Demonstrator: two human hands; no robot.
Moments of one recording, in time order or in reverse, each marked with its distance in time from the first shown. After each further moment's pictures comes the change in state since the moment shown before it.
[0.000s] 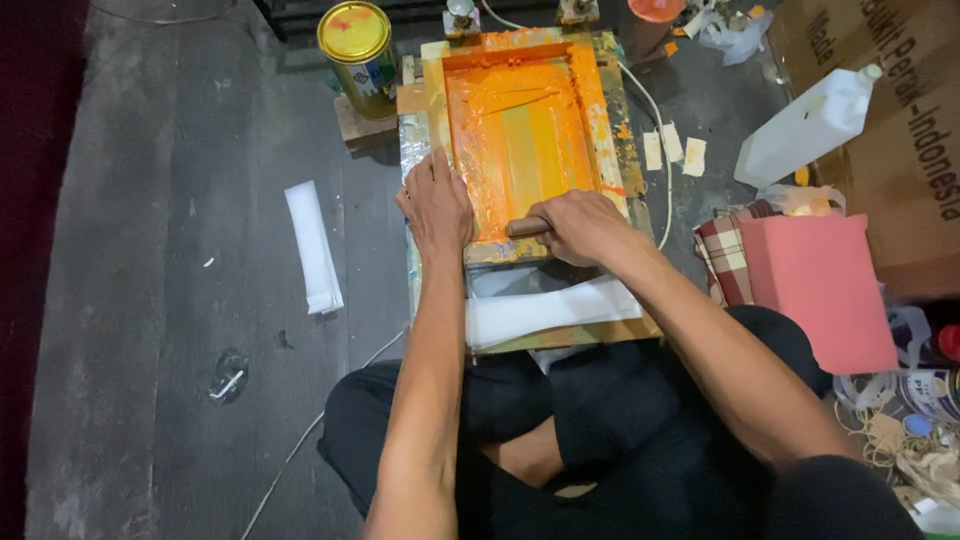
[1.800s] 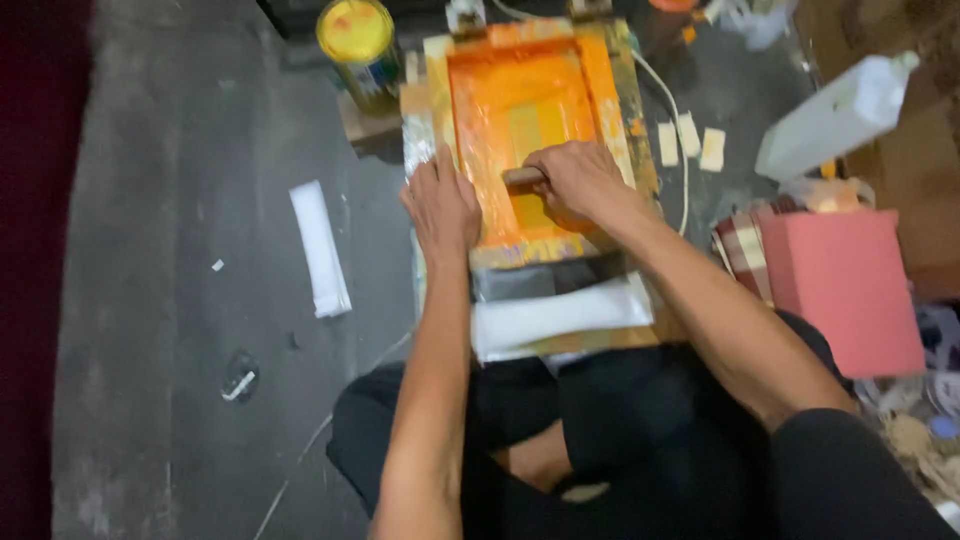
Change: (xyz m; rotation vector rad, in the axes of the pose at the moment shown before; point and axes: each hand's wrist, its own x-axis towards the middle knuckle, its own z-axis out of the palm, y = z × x) left_hand 0.004 -0.001 0.003 0.051 0.096 0.085; right_hand 0.060 0.025 -0.002 -0.088 0.293 -0.084
